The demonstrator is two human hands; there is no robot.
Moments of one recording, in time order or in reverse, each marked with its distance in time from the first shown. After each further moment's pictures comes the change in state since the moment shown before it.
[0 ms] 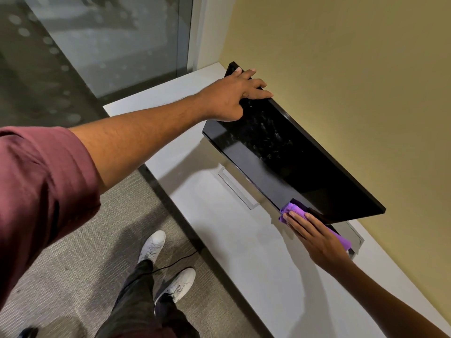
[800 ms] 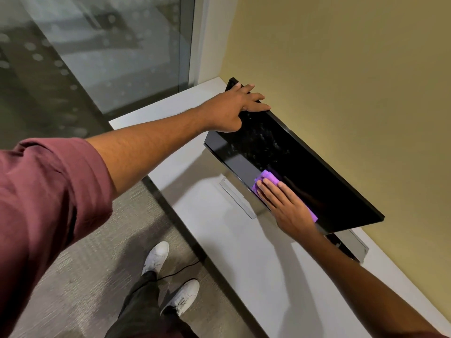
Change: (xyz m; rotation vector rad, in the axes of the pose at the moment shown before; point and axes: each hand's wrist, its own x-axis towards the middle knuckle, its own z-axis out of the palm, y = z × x) left_hand 0.008 0.000 -0.006 0.045 -0.040 0.014; right_hand 0.128 0.011 -0.076 -0.045 0.047 0.121
